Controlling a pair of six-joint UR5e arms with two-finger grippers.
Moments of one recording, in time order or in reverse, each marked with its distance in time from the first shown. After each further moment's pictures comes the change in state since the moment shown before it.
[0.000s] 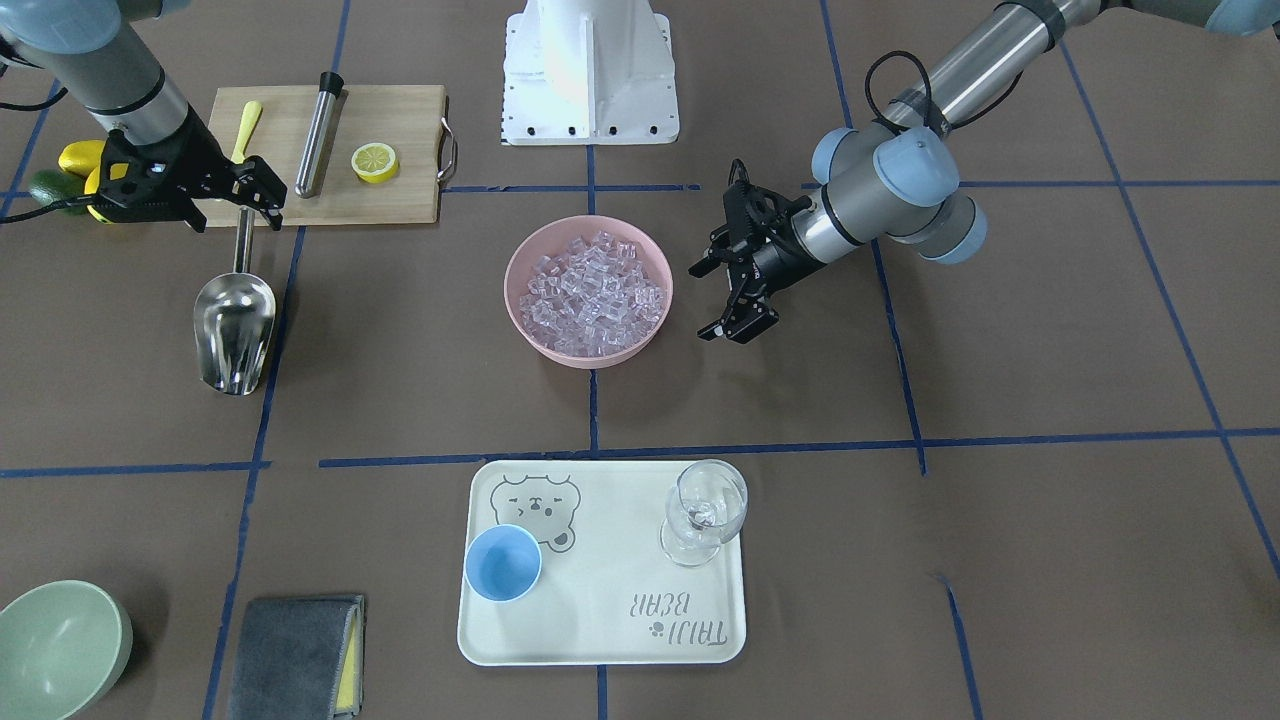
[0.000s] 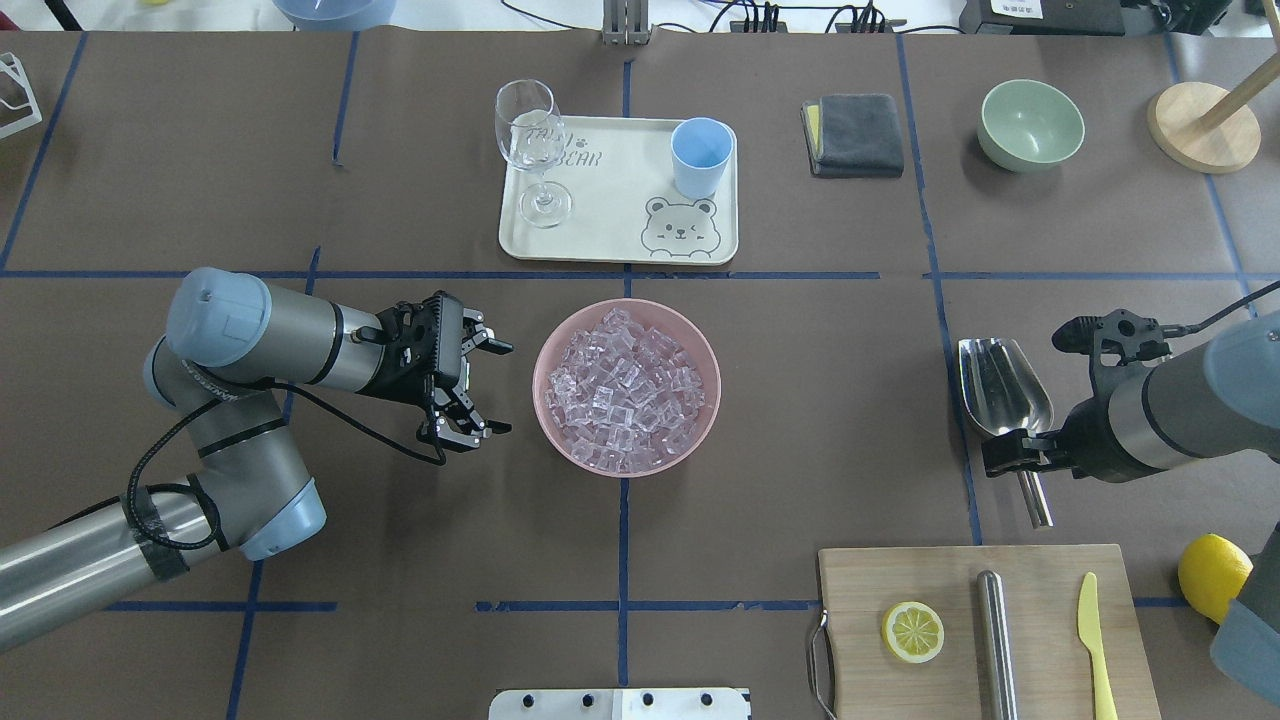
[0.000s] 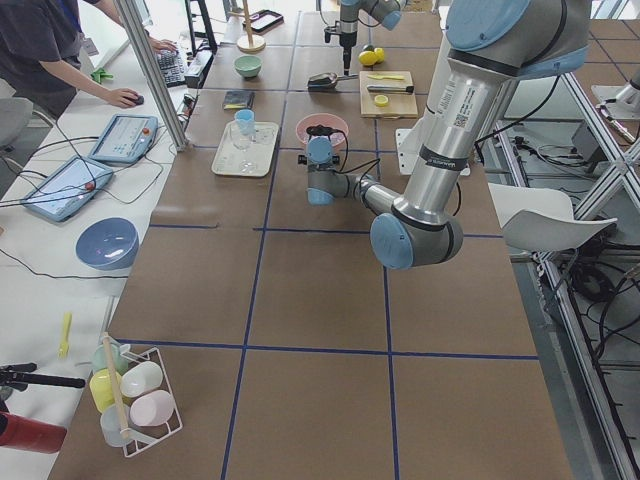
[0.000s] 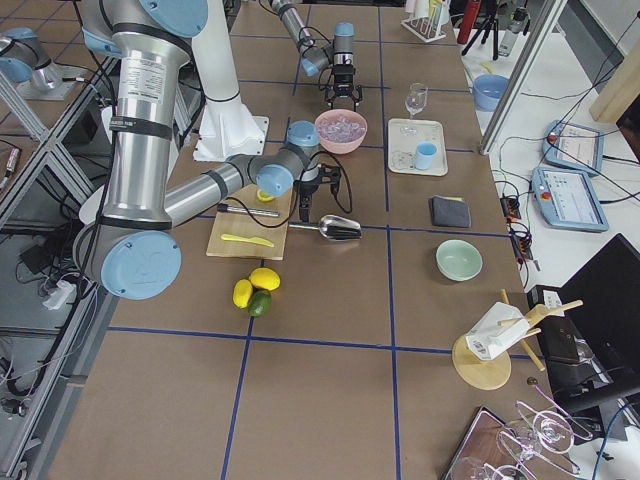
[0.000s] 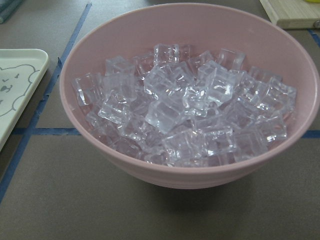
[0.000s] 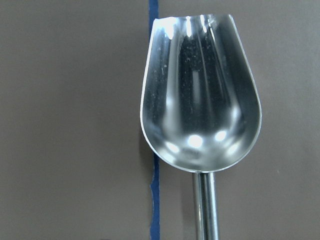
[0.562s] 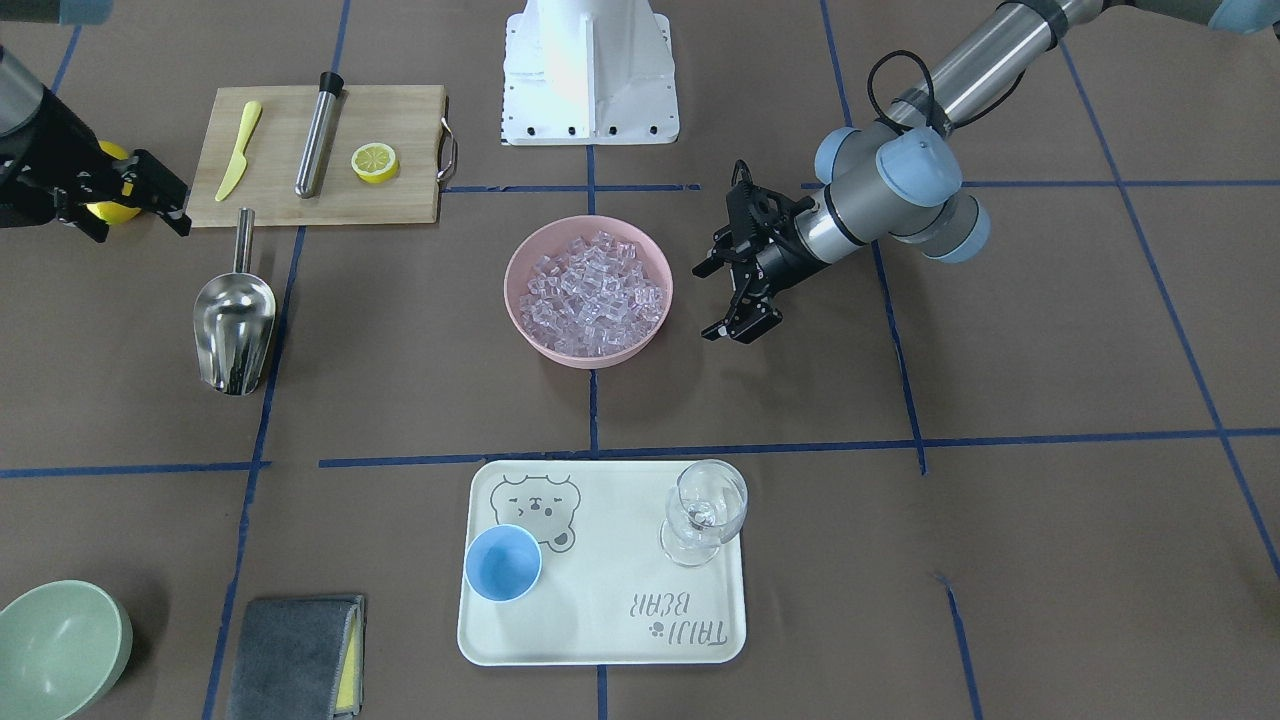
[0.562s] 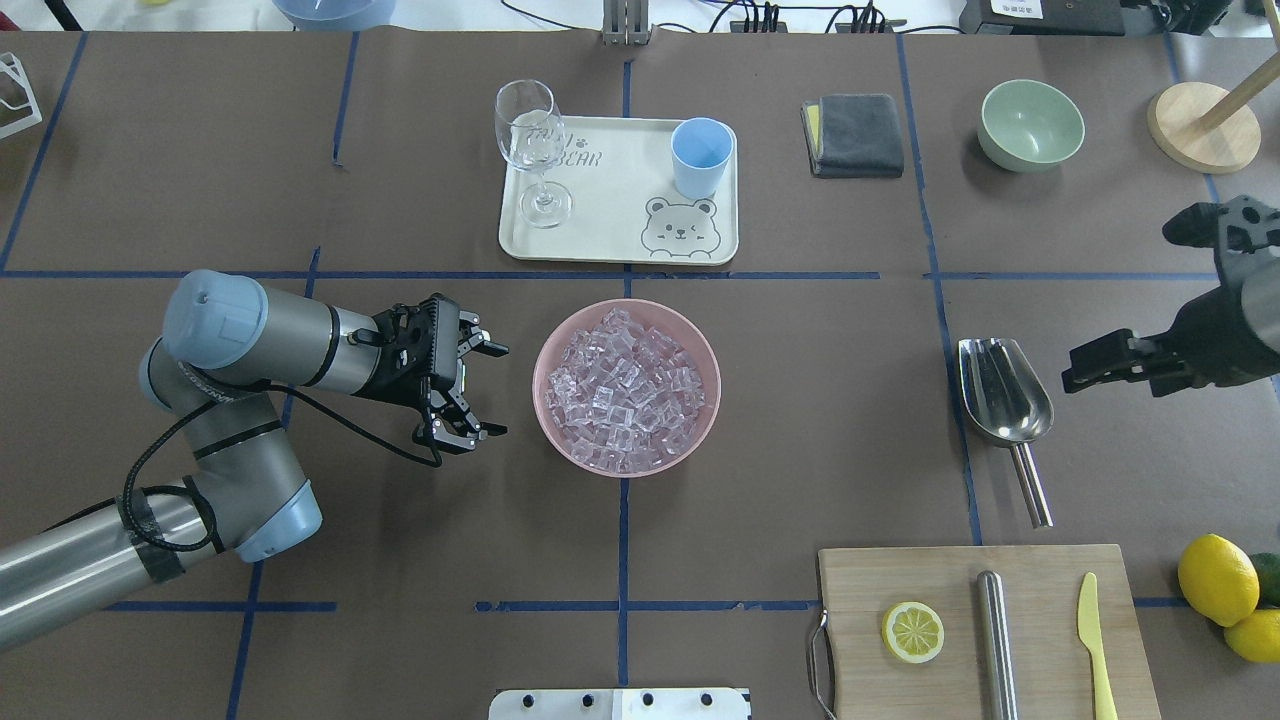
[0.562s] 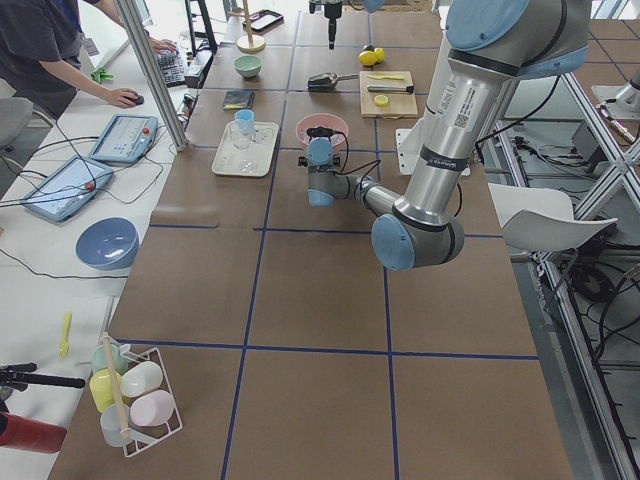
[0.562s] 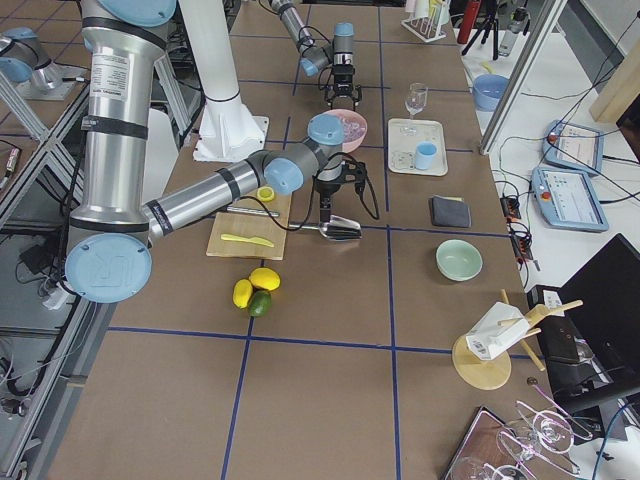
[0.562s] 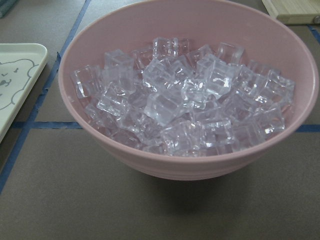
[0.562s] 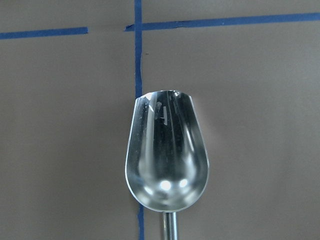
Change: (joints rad) left arm 0.000 0.007 -0.001 0.001 -0.001 0.001; right arm 0.254 0.014 0.033 -0.056 0.175 -0.175
